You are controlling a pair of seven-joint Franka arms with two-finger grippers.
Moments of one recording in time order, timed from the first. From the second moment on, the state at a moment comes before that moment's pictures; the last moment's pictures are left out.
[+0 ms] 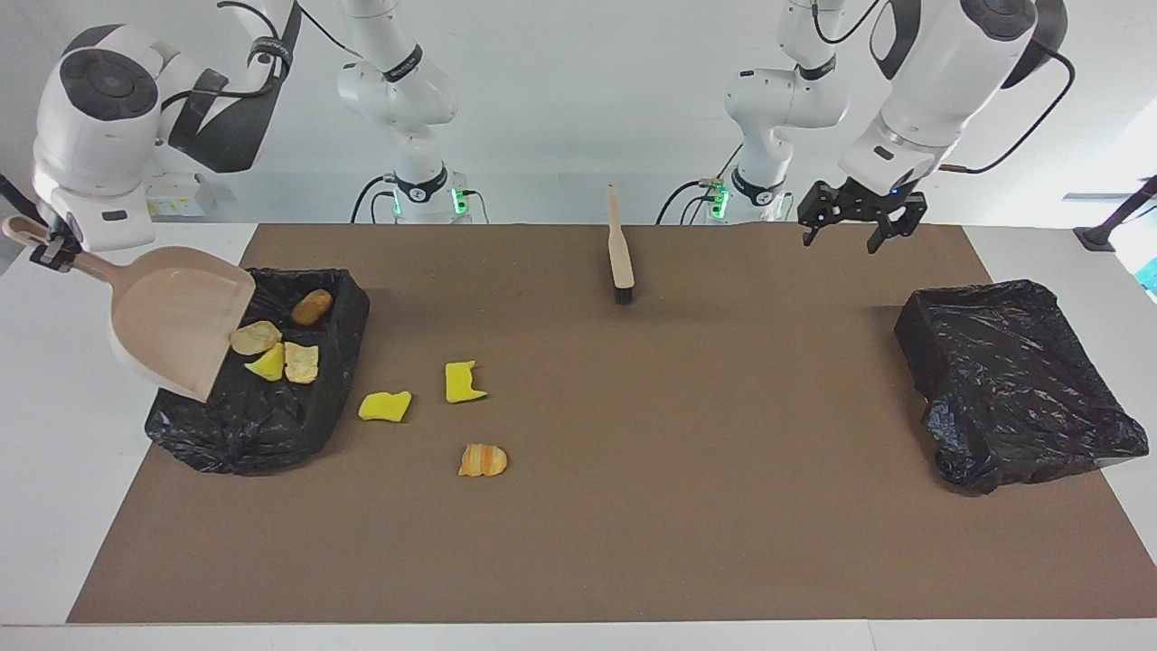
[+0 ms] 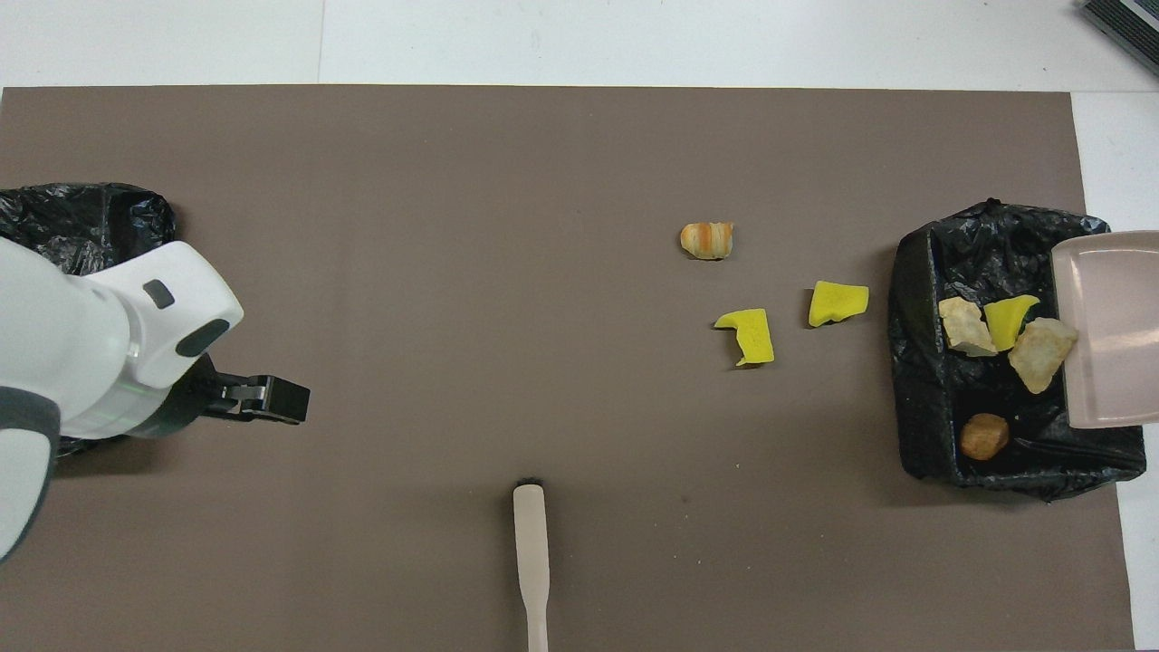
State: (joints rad) left arm -0.16 -0.10 0.00 -1.75 -0.04 1.63 0.06; right arm -0.22 0.05 -0.01 -1.66 -0.76 1.79 -1.60
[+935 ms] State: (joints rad) left arm -0.09 -0.03 0.00 -1.62 0.02 1.66 0.10; right arm -0.20 -0.01 0.11 -1.68 -0.33 1.78 -1.53
